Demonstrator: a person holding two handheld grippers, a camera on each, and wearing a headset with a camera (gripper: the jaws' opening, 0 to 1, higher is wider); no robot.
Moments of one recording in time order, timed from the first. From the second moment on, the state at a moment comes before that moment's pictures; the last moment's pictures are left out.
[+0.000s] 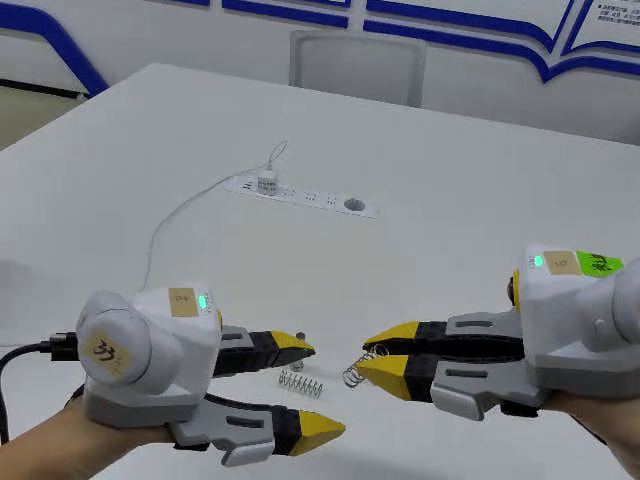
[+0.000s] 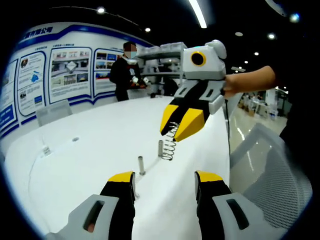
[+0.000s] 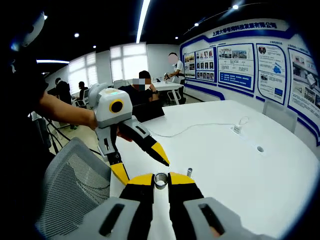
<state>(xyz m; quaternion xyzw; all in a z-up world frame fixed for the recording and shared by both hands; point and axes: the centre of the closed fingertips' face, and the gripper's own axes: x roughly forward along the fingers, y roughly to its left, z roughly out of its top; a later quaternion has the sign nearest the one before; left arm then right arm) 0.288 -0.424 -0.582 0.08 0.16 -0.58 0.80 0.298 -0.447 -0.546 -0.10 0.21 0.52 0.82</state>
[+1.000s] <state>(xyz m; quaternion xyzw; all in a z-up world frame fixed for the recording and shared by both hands) 0.321 -0.351 -0.597 0.07 0.20 -0.48 0.85 0.350 -0.500 -0.570 -0.12 0.25 0.40 0.87</state>
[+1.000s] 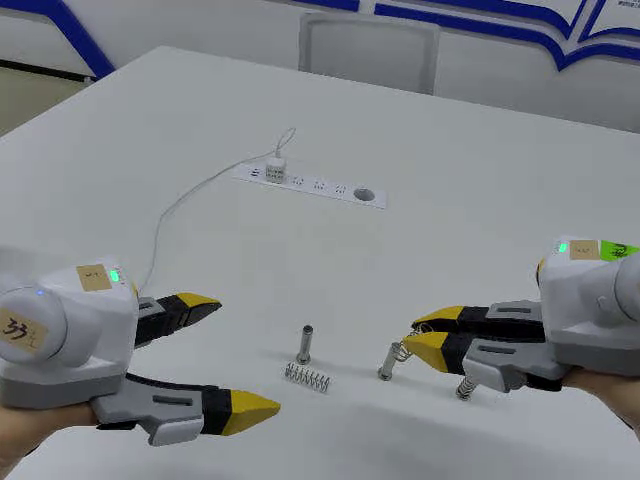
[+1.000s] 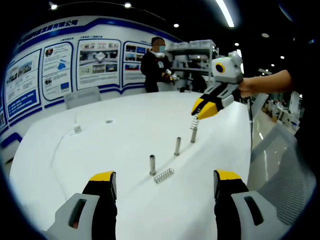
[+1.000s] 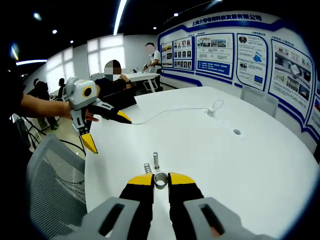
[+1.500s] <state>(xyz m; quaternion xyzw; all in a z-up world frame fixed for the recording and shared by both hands) 0.323 -0.338 -0.598 0.04 0.21 -0.46 0.86 0.370 -0.510 -0.589 -0.11 0.28 0.37 0.88</state>
